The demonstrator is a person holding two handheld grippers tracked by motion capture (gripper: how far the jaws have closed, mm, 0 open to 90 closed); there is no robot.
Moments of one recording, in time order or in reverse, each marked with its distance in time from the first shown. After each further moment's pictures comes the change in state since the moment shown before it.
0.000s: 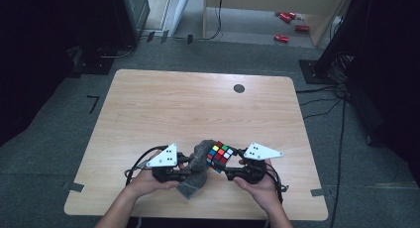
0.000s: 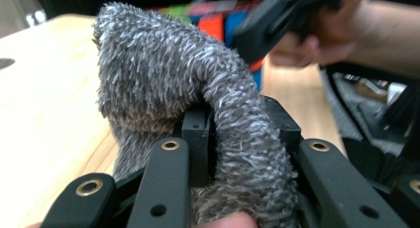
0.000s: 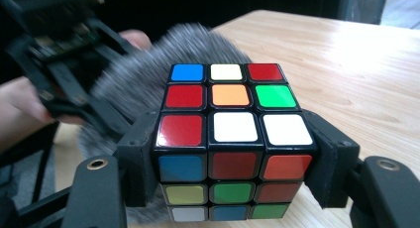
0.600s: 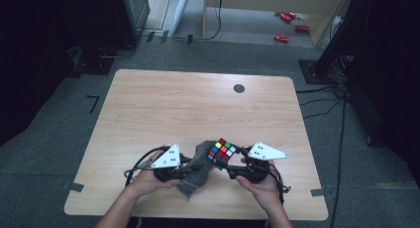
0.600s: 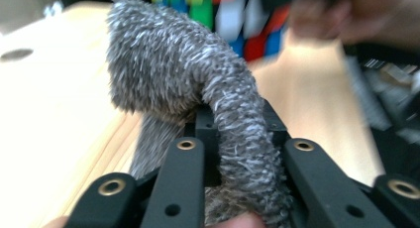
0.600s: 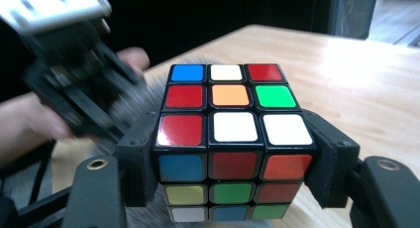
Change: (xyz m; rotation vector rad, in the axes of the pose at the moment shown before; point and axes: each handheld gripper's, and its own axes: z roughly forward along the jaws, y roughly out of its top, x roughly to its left) left arm 0.001 -0.010 0.012 0.122 0.092 0.028; right arm 0.002 0.006 -0.009 -0.078 -0.010 0.011
